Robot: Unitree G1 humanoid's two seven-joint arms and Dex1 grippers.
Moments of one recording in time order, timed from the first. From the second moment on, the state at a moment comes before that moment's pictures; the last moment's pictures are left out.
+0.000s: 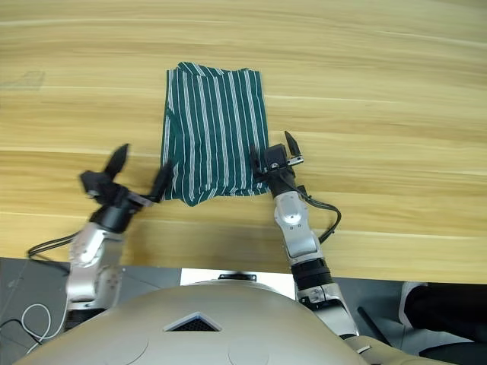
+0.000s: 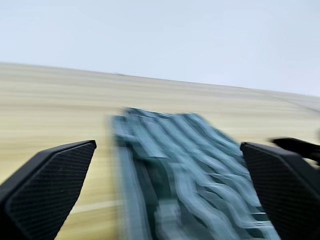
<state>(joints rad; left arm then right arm) 0.42 0.19 -0.07 -0.22 -0.39 -0.13 -0.48 0.09 -0.03 0.25 0.21 -0.22 -0.09 -0.04</state>
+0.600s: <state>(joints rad) 0.16 0.00 -0.14 0.12 -0.03 -0.03 -0.07 0.09 -0.03 0.25 0.22 -0.22 -0.11 -0.04</state>
